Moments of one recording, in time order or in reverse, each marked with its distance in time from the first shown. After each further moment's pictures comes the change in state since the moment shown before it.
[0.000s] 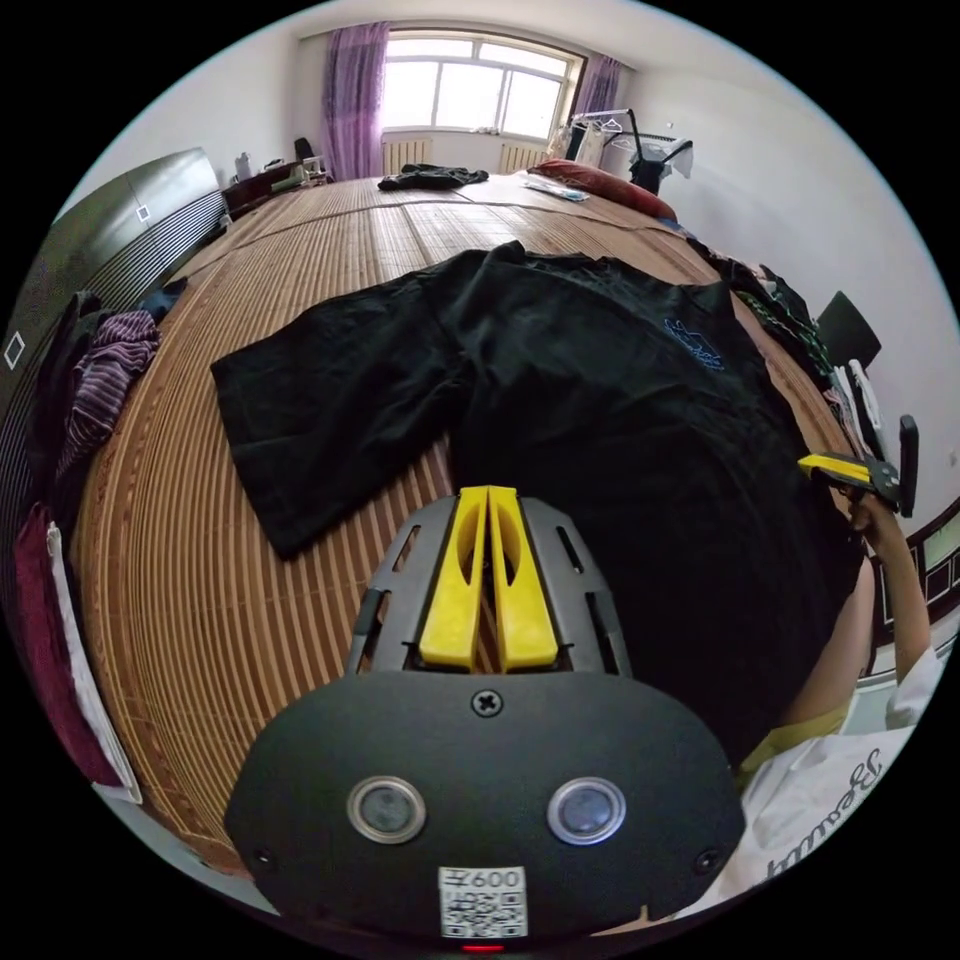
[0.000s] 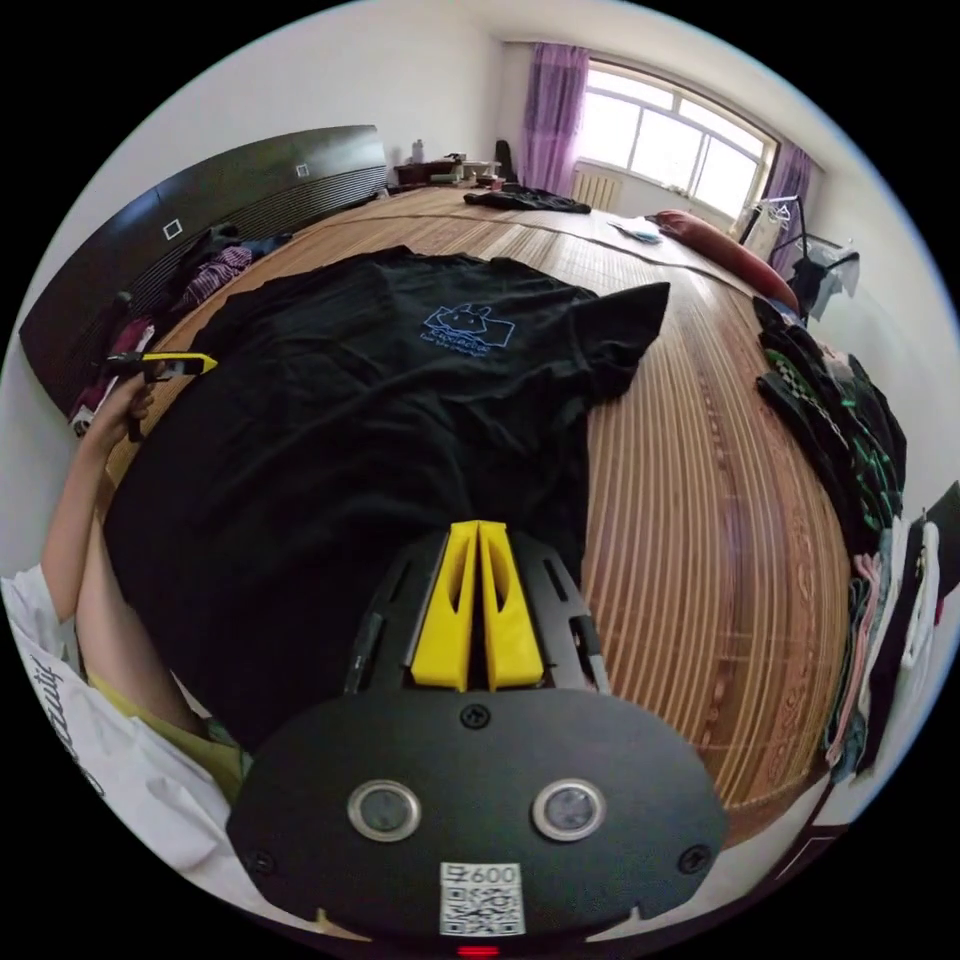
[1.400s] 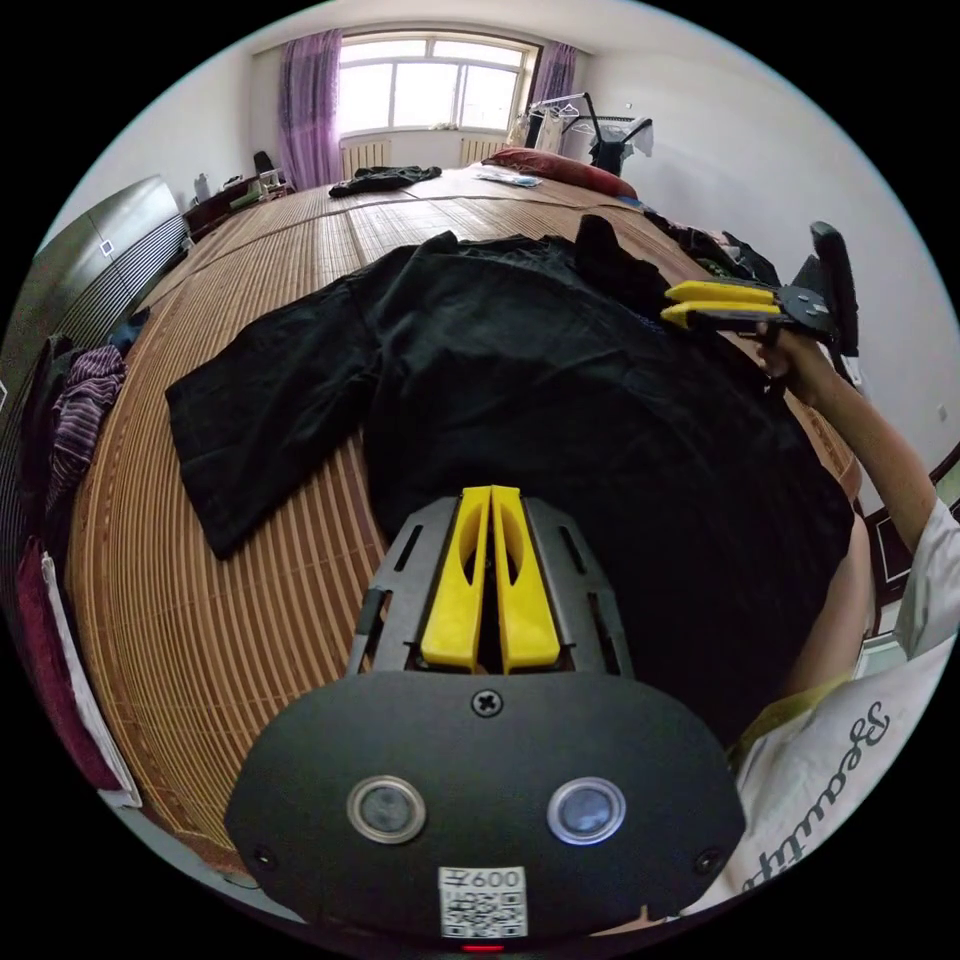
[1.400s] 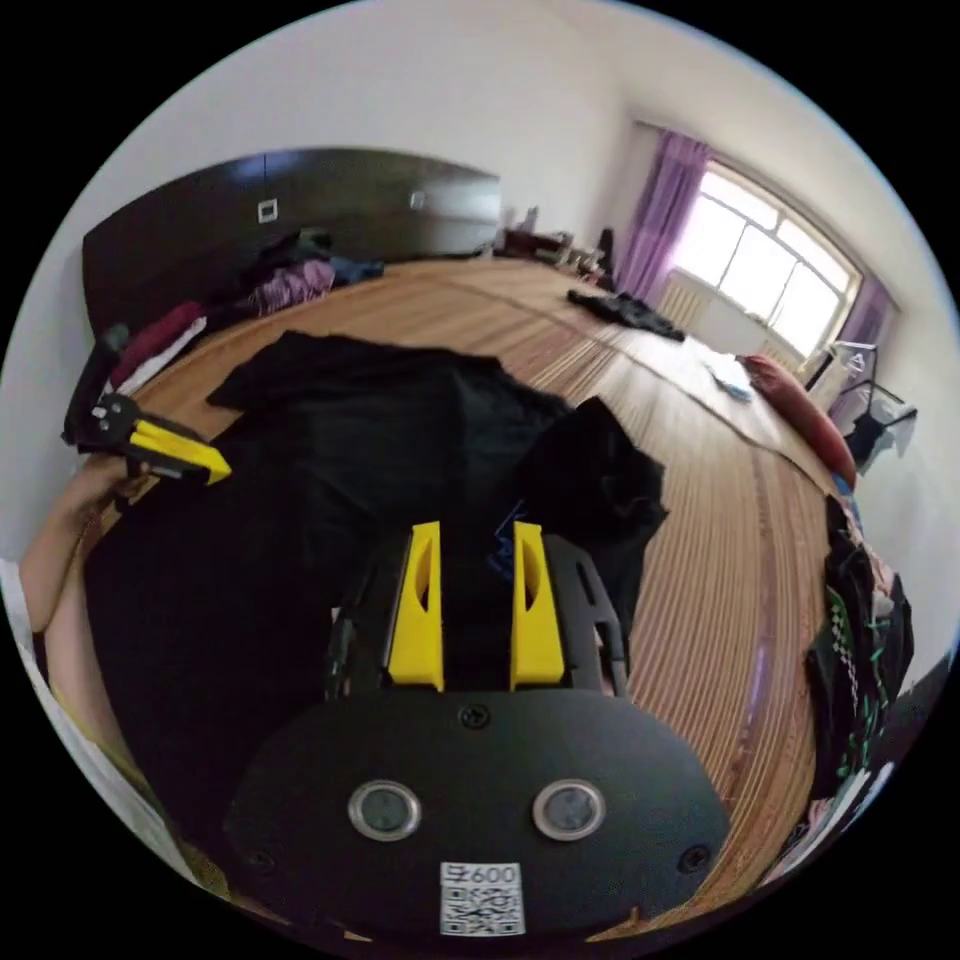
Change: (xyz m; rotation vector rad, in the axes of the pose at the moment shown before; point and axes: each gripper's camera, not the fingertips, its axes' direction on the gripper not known) left arm 0.011 -0.027 -0.015 -0.022 0.047 0.101; right arm -0.175 -0.267 0.036 0.298 -0.064 -0.283
